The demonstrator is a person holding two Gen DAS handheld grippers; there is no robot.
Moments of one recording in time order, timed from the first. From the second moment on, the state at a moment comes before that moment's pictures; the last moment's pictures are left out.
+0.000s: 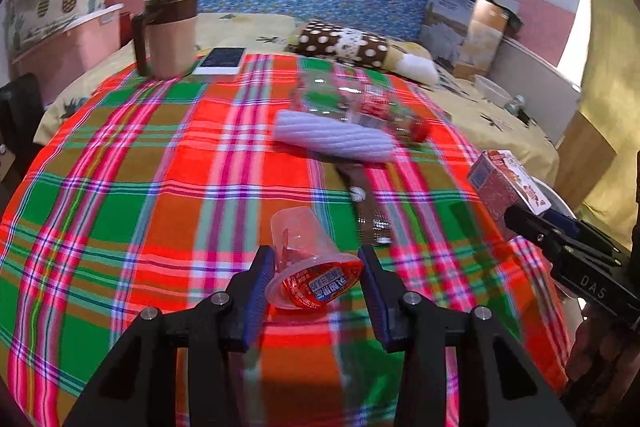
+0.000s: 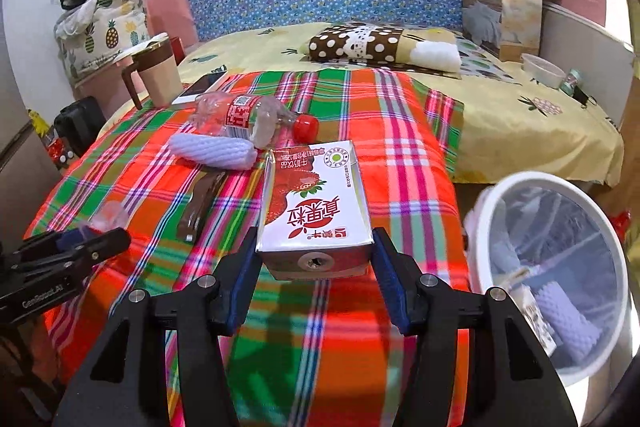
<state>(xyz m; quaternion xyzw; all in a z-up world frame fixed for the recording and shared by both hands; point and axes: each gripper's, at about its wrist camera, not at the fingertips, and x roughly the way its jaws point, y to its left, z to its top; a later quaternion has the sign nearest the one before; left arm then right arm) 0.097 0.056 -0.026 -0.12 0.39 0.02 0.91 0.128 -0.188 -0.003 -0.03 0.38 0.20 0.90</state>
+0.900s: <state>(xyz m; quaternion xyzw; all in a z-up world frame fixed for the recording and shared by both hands) 0.117 -0.067 0.000 -0.05 0.37 -0.13 0.92 0.109 -0.281 0.000 0.02 0.36 0.10 0.93</state>
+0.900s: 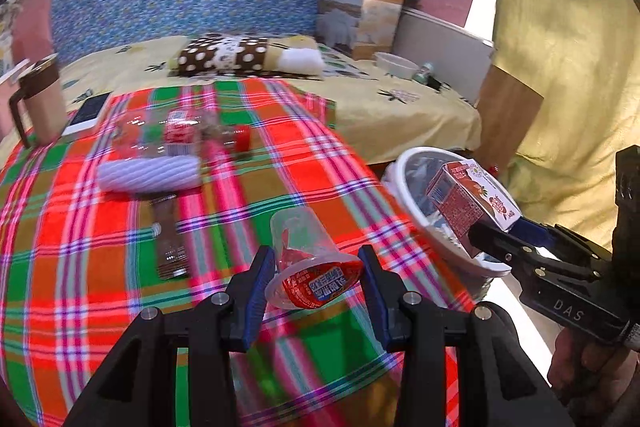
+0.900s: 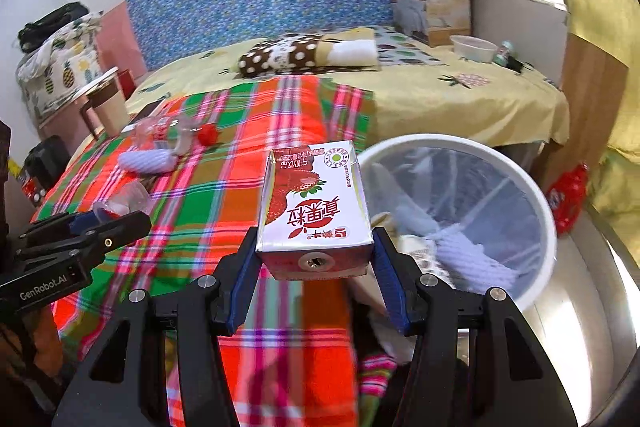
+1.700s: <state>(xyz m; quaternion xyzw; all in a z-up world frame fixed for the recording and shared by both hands) 0.169 -0.199 -0.002 0.00 0.38 -0.26 0.89 0.119 -0.363 -0.021 0.07 0.39 0.02 0.92</state>
